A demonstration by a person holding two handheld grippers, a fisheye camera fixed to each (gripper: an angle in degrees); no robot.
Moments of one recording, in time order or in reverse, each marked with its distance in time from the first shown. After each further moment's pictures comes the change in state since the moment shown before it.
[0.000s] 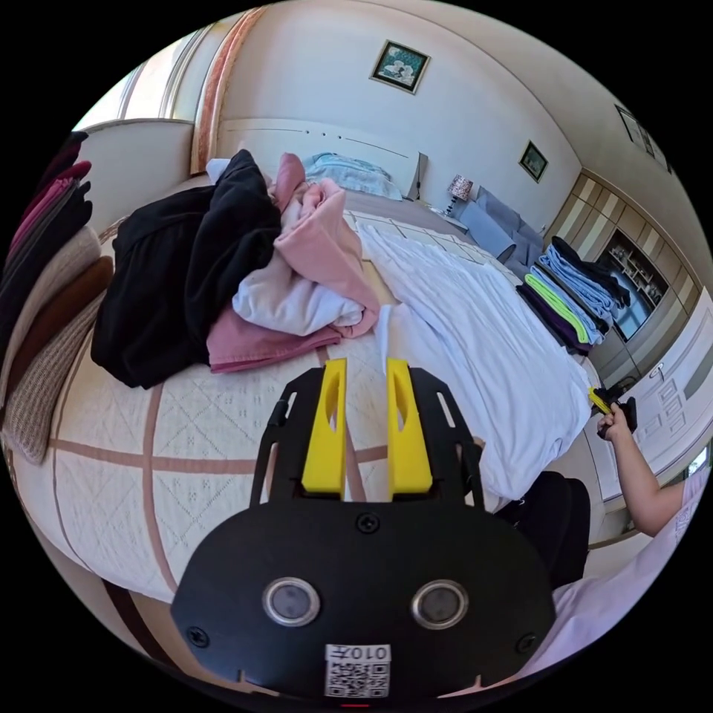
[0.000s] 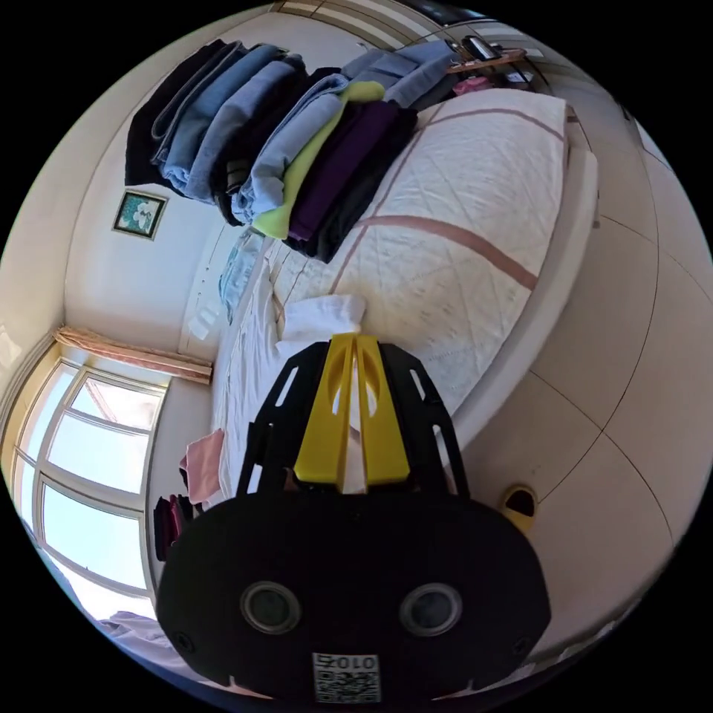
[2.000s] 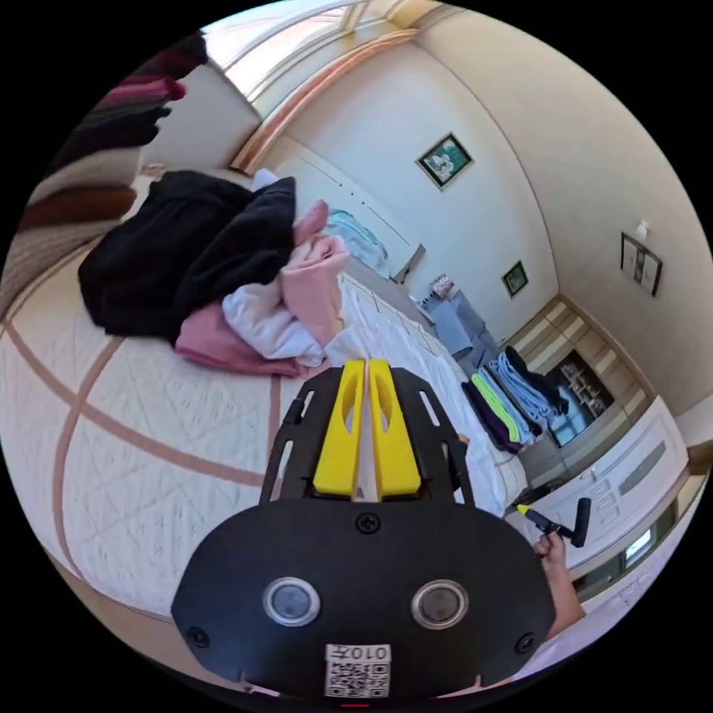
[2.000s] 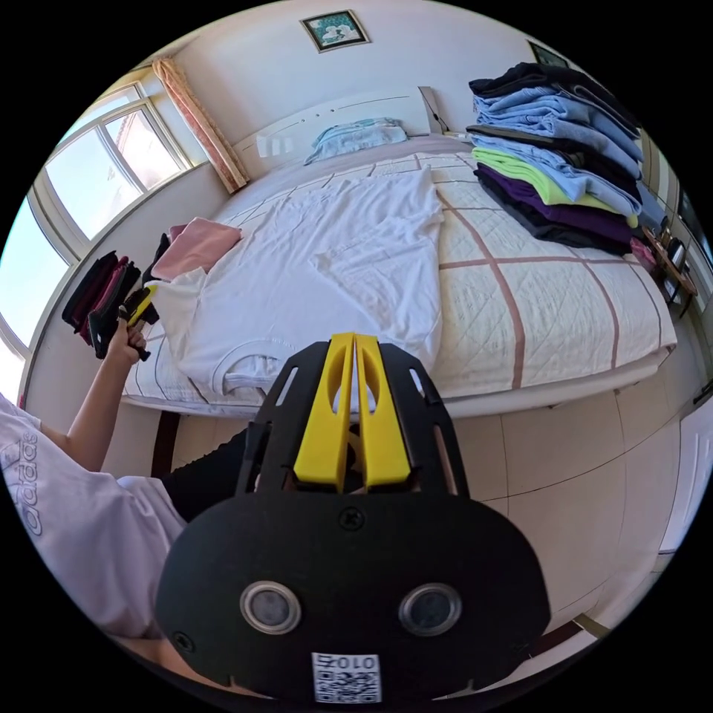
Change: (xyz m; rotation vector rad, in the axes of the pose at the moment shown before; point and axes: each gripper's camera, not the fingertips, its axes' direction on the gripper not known) left arm -0.073 0.043 -0.063 0.297 0.279 -0.382; right arm -0.144 0.193 0.044 -0.257 0.225 -0.786
